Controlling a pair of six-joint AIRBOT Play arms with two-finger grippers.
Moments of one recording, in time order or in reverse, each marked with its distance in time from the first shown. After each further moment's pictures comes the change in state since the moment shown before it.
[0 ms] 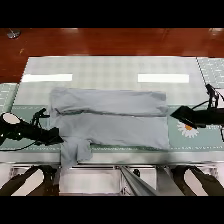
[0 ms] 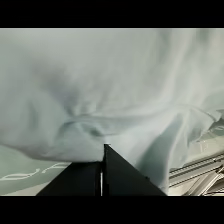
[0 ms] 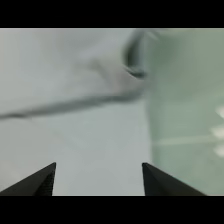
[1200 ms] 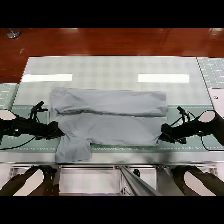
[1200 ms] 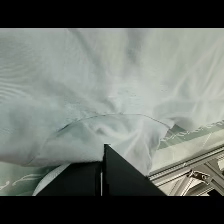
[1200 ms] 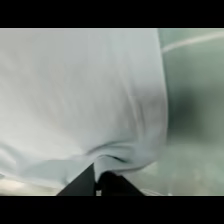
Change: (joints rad) left arm -0.013 0.033 0.050 -0.097 -0.018 0.018; right arm 0.184 -0.191 -0.179 0.080 -0.014 0.062
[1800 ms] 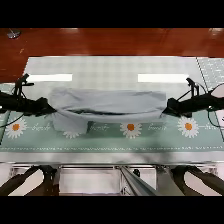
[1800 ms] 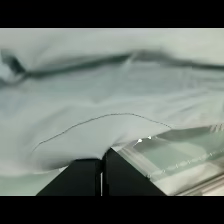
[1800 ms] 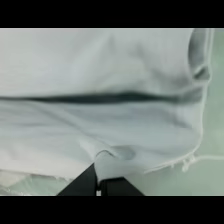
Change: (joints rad) left arm 0.001 -0.084 0.375 0.000 -0.042 -0.020; right arm 0.003 -0.089 0.387 0.012 0.016 -0.026
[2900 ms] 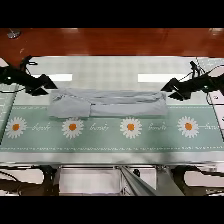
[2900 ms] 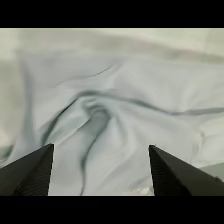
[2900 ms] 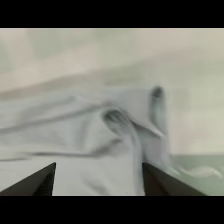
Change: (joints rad) left arm 0.002 -0.498 0.532 0.113 -0.012 -0.102; right arm -0.072 -0.336 0.297 0.019 -0.080 0.002
